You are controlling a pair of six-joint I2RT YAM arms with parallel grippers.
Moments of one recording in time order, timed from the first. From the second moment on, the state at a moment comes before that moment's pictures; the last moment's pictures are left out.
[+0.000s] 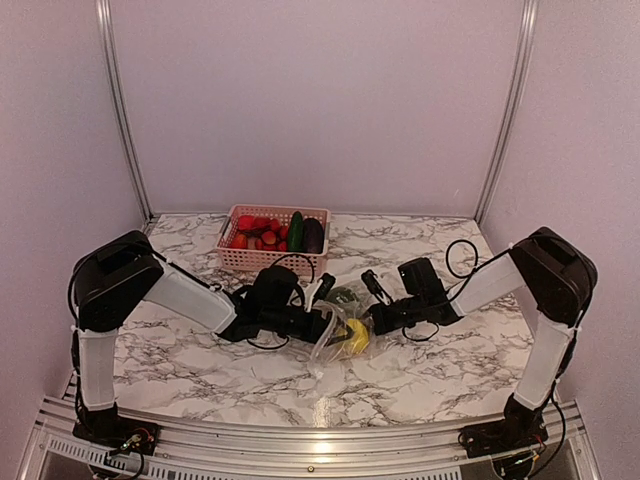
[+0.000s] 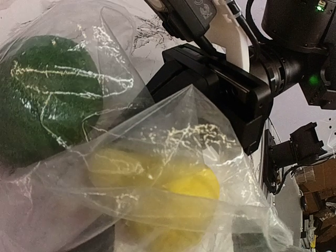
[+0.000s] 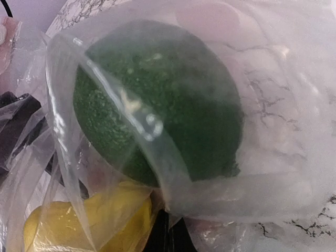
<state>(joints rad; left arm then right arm) -0.93 2.05 1.03 0.50 0.46 -0.61 0.56 1.85 0.76 0.29 -0.54 0.27</state>
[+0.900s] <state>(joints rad) -0.89 1.89 0.82 0.50 0.38 -0.56 0.53 1.84 0.70 0.41 -0.51 0.34</state>
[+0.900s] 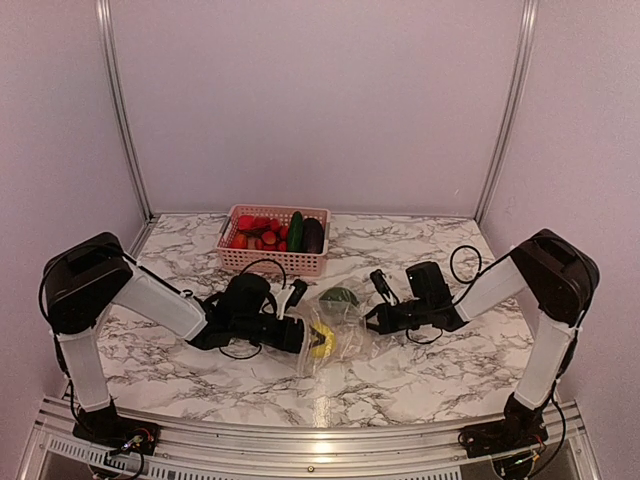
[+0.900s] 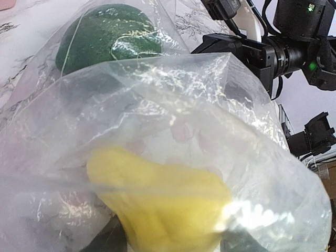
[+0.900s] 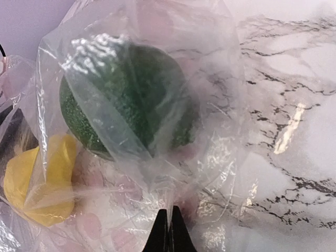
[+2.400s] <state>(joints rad) -0.45 1.56 1.11 0.14 0.29 -0.44 0.46 1.76 0.63 0.37 -0.51 0.35</state>
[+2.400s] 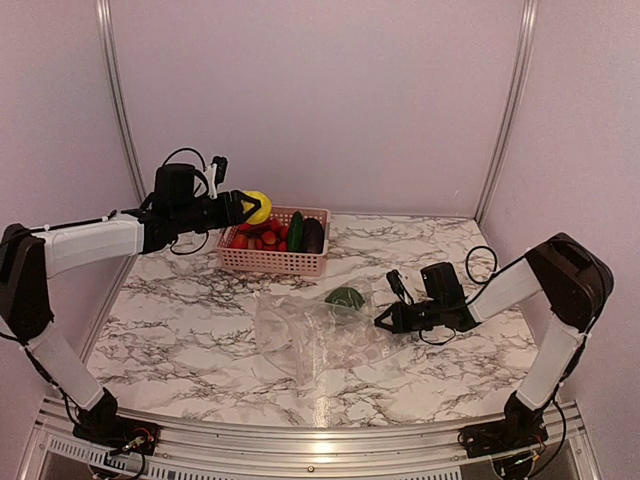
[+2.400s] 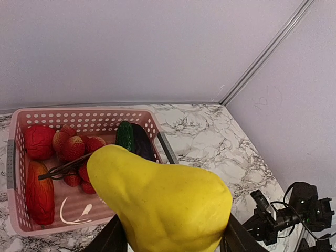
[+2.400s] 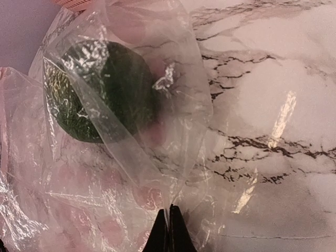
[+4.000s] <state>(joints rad) -0.45 1.60 1.20 -0.10 0.20 -0.38 0.46 1.65 0.56 0.33 -0.52 0.35</state>
